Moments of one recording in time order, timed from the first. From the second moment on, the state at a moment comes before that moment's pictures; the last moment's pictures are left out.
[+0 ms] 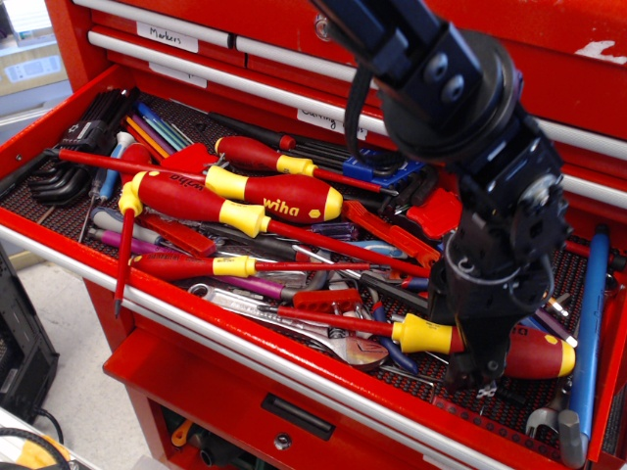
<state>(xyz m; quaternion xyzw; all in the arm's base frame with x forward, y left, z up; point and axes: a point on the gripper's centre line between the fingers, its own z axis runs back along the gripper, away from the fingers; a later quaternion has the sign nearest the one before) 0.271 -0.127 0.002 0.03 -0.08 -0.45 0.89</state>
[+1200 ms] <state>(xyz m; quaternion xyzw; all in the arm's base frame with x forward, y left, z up) 0.290 -0.101 0.048 0.00 0.03 -0.43 0.90</state>
